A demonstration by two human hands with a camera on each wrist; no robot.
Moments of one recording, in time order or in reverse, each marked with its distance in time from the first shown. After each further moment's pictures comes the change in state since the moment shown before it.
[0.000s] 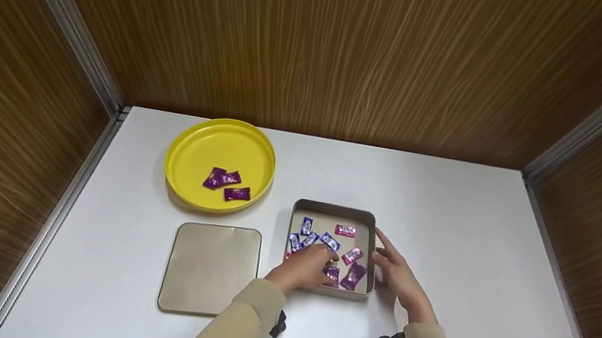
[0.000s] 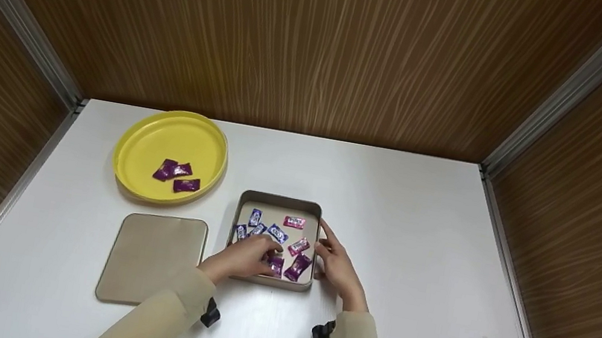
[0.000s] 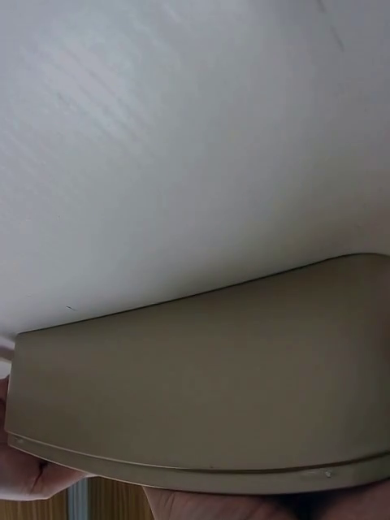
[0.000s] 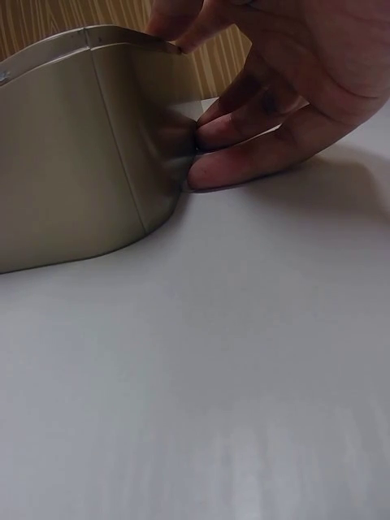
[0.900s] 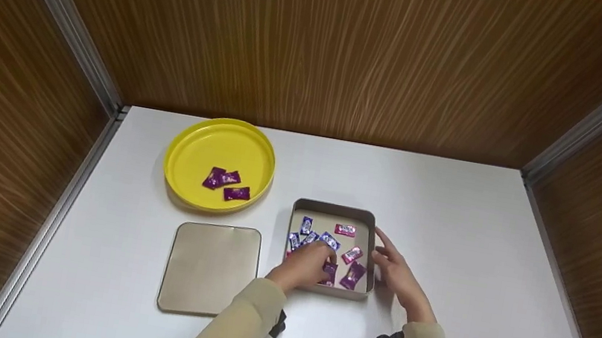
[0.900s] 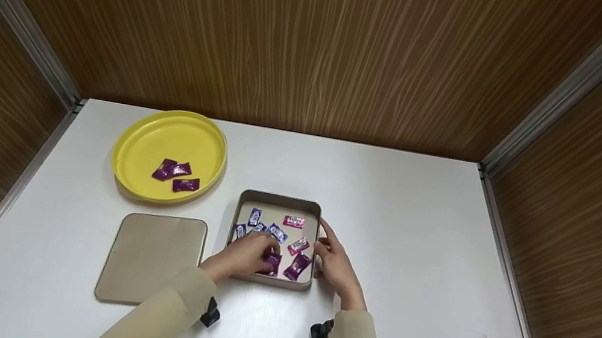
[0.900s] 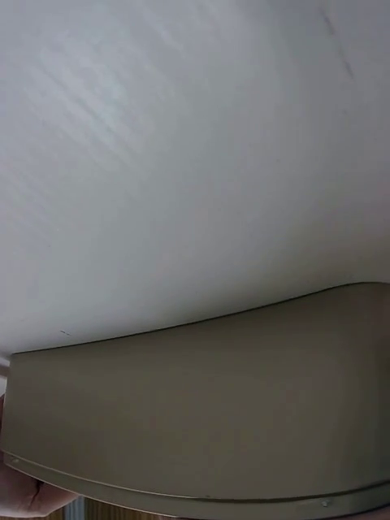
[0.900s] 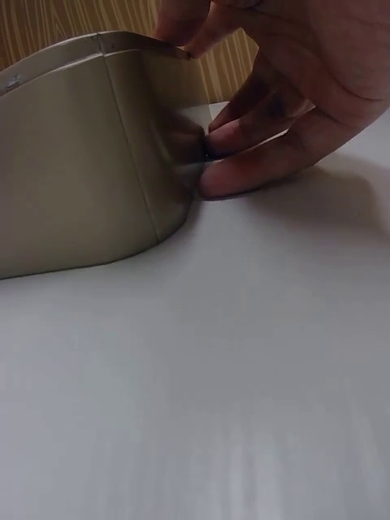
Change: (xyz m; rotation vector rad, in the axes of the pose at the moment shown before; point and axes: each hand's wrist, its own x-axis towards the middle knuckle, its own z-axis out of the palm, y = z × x) left_hand 0.004 -0.006 0.002 -0.010 0.064 0.040; right_hand -0.001 -0.007 0.004 -0.027 0.016 -0.013
